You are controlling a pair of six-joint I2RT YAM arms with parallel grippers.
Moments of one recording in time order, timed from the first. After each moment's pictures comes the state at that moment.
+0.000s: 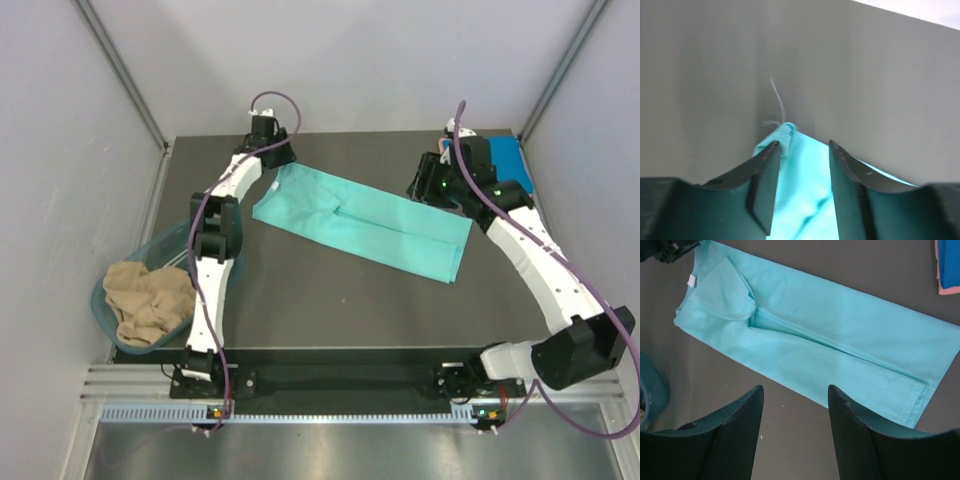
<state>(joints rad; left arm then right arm) -0.18 2.56 2.25 -0.33 0.07 -0.43 0.34 1.33 1.35 -0.66 0.03 0.43</state>
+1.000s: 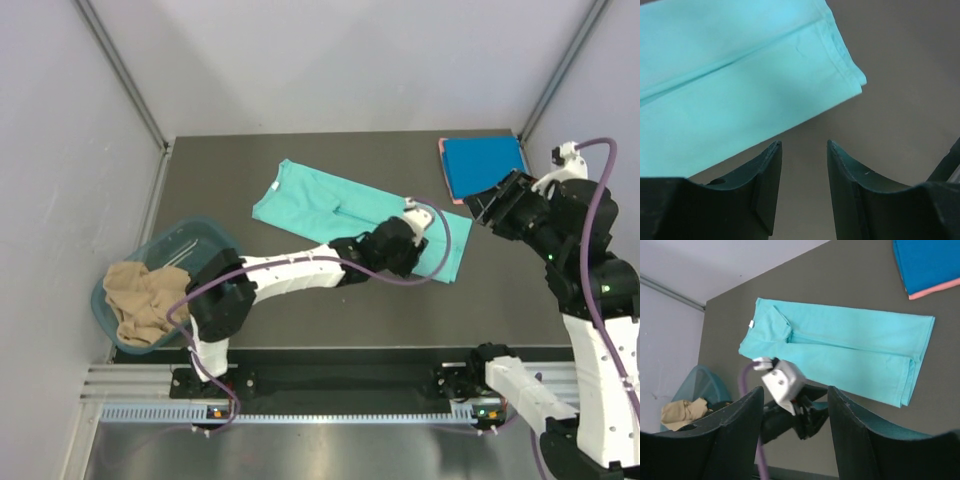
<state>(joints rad) -1.06 1.86 1.41 -0.10 -0.13 -0.29 0.14 0.86 1.41 -0.90 -0.08 0.55</state>
